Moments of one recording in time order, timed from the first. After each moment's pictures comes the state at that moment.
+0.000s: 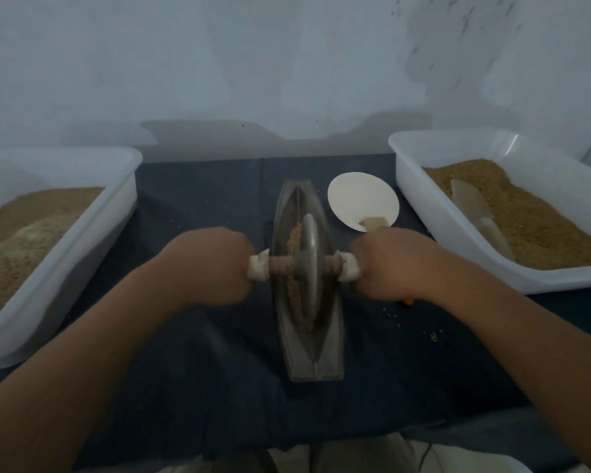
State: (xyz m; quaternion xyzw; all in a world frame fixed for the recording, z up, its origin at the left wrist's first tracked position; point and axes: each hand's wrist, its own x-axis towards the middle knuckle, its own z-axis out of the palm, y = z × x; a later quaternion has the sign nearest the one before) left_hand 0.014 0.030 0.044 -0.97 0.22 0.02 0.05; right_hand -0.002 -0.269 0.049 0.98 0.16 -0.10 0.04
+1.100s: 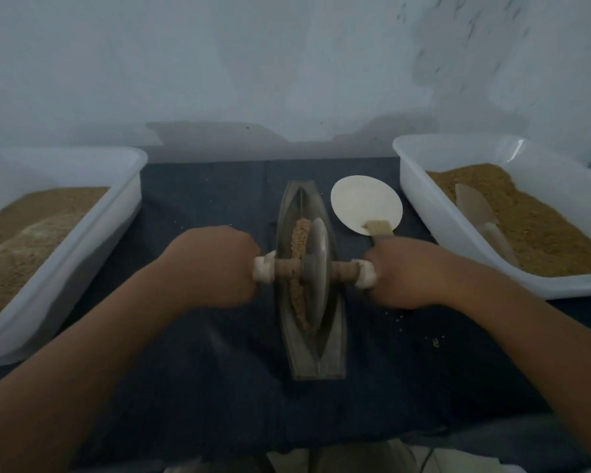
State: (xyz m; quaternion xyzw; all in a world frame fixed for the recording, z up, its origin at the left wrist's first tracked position) left_hand 0.010 0.027 0.048 -0.98 0.21 0.02 0.05; right_hand -0.002 -0.286 0.045 0.98 0.13 -0.14 0.00
